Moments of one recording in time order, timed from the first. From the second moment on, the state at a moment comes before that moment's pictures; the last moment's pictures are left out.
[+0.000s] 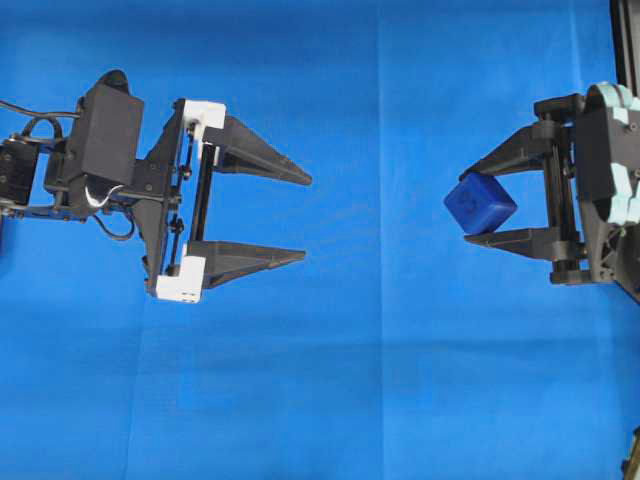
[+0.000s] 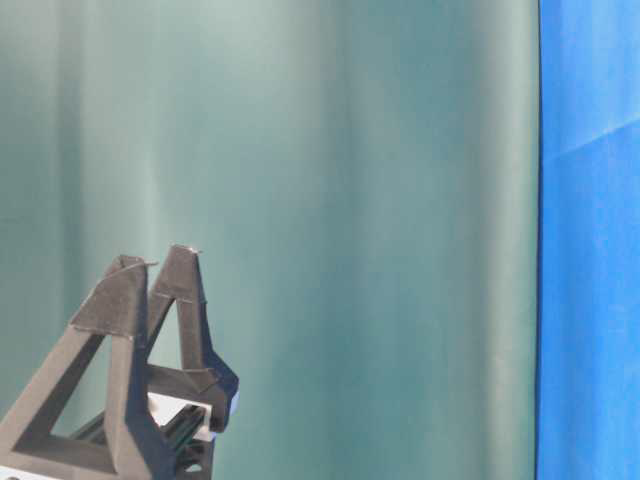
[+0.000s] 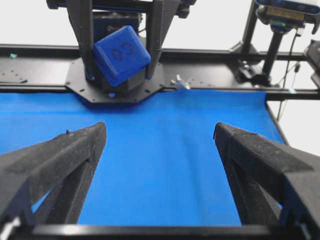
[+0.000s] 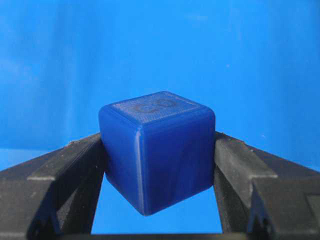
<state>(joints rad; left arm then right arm) -0.09 -0.28 0.69 0.01 -0.39 -0.06 0.11 -0.70 0.81 -0.19 0.47 0.34</state>
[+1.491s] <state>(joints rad) -0.09 -0.28 0.69 0.01 -0.39 -0.06 0.09 -0.37 0.84 -0.19 0.12 0.34</state>
